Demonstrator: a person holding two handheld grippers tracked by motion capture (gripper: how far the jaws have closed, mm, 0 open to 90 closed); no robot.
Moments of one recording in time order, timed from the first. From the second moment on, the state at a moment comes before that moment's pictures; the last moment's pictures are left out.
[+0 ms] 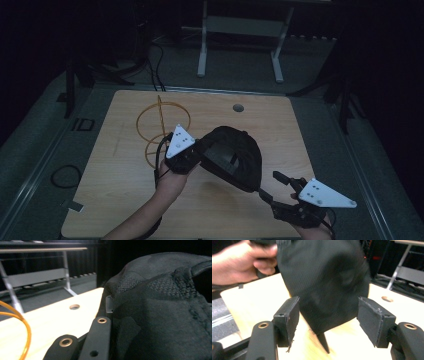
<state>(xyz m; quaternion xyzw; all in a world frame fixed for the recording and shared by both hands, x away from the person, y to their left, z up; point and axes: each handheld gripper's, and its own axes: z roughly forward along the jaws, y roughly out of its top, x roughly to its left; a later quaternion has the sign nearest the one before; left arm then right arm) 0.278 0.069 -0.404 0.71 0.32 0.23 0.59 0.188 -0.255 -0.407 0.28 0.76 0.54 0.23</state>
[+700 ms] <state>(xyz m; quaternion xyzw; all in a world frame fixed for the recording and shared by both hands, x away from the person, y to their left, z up) 0.271 0.081 -0.408 0.75 0.13 0.09 0.64 0.201 -0.219 -0.381 0.14 0.82 0.52 0.21</state>
